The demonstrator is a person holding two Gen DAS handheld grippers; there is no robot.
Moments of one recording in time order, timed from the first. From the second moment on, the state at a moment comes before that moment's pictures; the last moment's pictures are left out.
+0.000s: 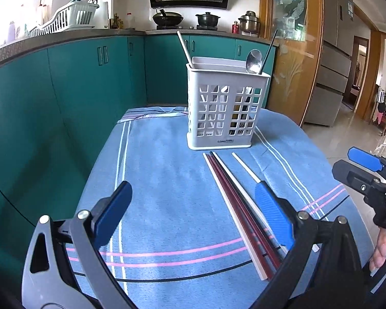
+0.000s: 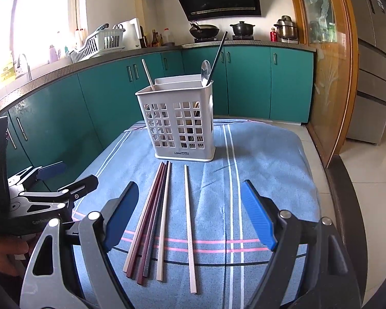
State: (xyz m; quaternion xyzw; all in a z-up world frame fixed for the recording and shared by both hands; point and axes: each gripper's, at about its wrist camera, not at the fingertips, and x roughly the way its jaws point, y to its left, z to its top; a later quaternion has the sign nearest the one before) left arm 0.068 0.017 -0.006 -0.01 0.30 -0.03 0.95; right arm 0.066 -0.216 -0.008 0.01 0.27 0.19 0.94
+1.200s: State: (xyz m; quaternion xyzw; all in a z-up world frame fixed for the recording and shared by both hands) left arm 0.090 -0.046 -0.082 -0.08 0.43 -0.15 0.89; right arm 0.079 -0.237 -0.012 0.03 0.30 0.18 0.94
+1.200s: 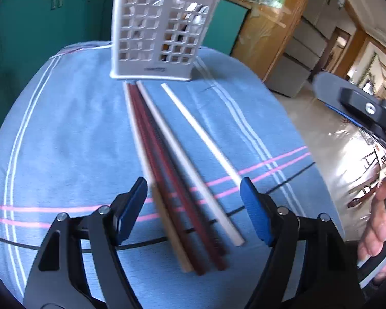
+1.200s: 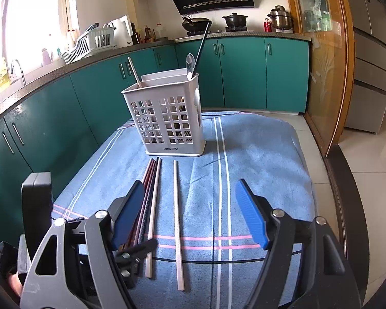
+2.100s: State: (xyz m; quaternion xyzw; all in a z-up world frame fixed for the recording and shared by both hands) left arm 0.080 0.057 -0.046 -0.07 0.39 0.00 0.92; right arm 0.003 -0.169 -0.086 -0.06 0.39 0.27 0.88
